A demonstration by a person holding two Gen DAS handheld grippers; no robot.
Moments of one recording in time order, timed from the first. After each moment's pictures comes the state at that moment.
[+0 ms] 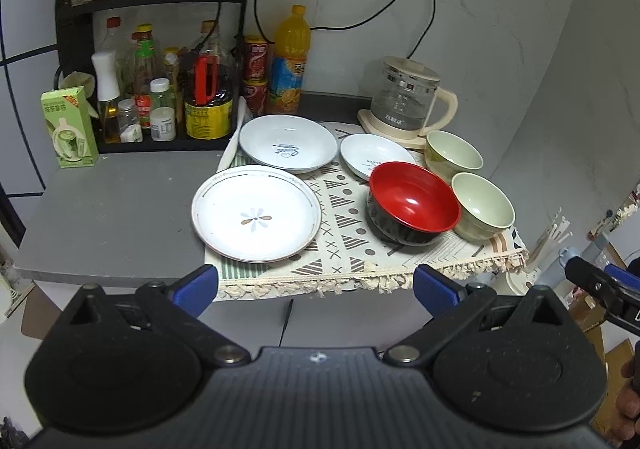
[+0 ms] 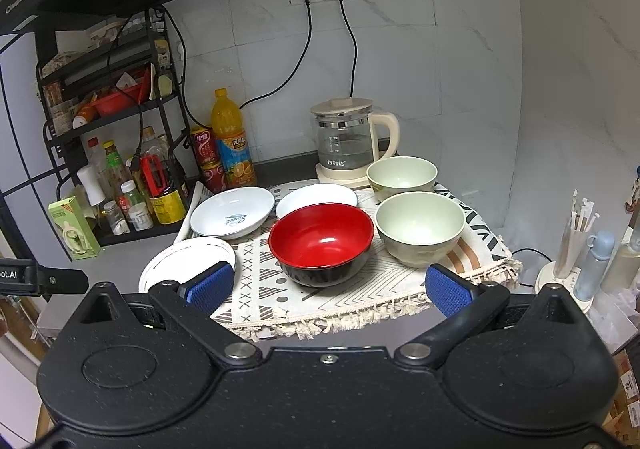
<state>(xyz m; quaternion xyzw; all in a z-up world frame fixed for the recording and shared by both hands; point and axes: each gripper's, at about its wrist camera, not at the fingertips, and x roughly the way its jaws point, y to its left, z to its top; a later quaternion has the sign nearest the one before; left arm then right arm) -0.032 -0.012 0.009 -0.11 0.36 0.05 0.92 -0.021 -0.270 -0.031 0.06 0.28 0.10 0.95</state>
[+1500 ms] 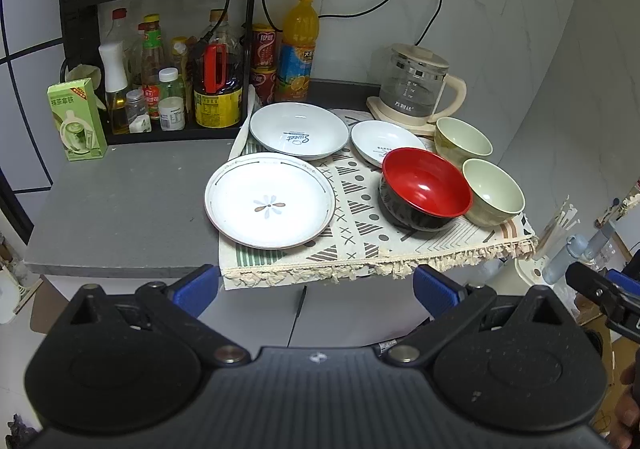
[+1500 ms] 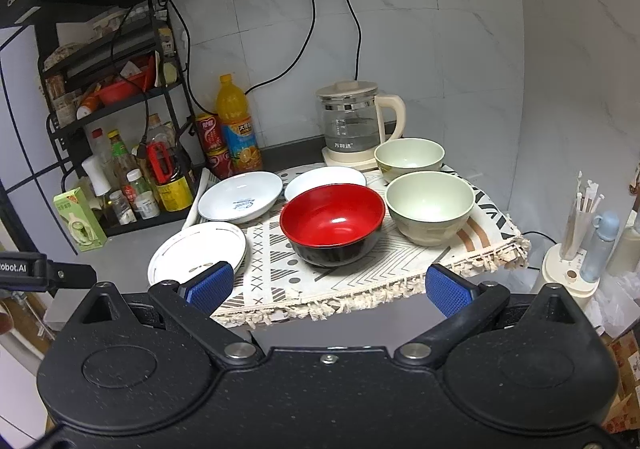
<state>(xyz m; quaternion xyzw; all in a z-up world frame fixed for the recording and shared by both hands) -0.036 -0.005 0.004 -0.11 0.38 0.06 0.92 -0.029 -0.259 -0.038 0.06 0.29 0.10 0.95</state>
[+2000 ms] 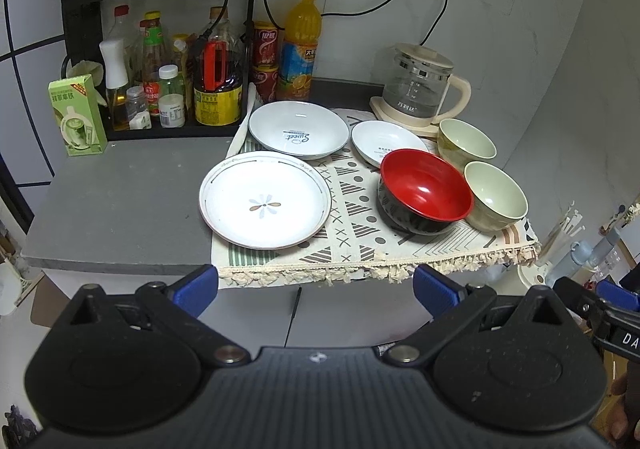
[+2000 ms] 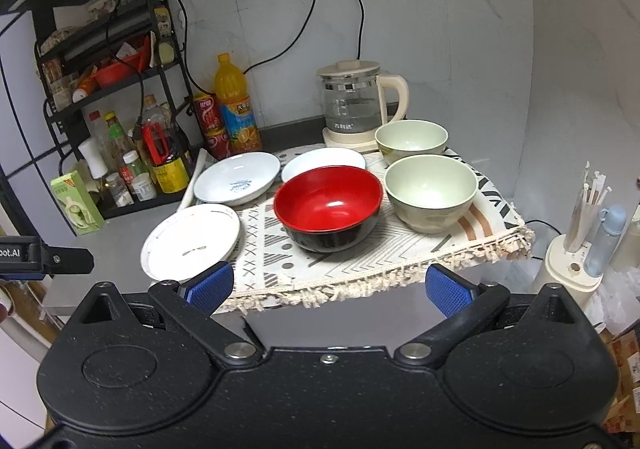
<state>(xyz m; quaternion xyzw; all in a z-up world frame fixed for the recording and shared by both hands) -0.025 -0.017 0.001 -0.11 0.38 0.07 0.91 -0.009 -0.269 -0.046 0.05 0.32 0.11 0.94</state>
